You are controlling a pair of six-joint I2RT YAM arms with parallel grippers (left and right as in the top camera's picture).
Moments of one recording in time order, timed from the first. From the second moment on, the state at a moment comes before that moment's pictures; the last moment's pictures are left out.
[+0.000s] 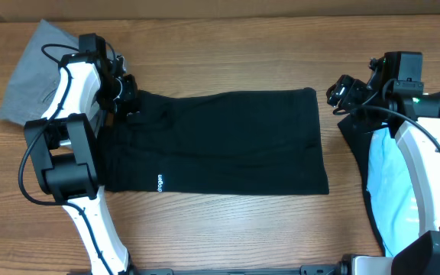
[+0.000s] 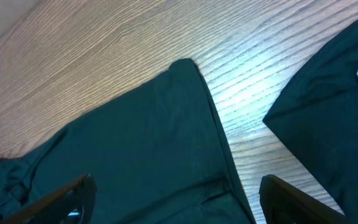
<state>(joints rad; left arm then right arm) 0.13 2.25 1.78 -0.93 0.27 -0.10 -0.09 1.52 1.28 -0.78 -0.22 0.41</state>
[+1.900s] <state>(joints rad) 0.13 2.25 1.78 -0.92 0.39 -0.17 -0.09 2.07 1.28 -0.18 -0.30 0.40</state>
